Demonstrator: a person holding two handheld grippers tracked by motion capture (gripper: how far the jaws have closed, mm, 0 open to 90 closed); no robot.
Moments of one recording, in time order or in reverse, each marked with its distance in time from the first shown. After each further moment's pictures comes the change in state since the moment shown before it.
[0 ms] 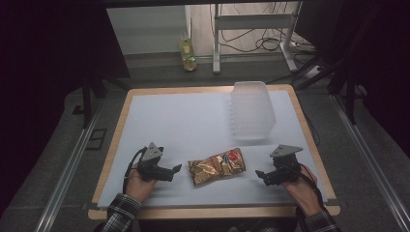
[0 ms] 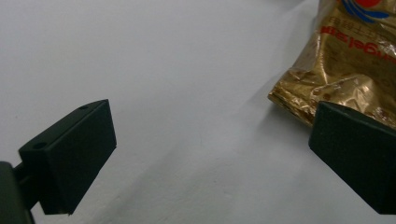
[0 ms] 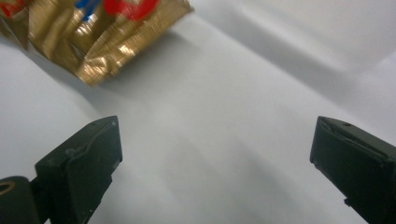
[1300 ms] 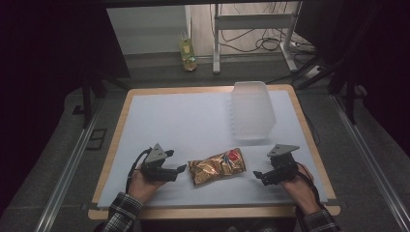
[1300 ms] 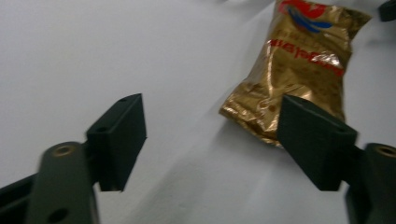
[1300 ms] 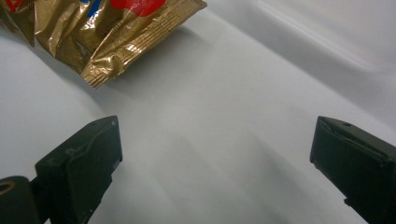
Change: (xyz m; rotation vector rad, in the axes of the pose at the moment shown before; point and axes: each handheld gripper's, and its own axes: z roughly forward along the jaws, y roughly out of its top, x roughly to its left) left arm -0.021 0.014 -0.006 -0.016 -0.088 0.062; right arm 0.001 0.002 0.008 0.016 0.040 -0.012
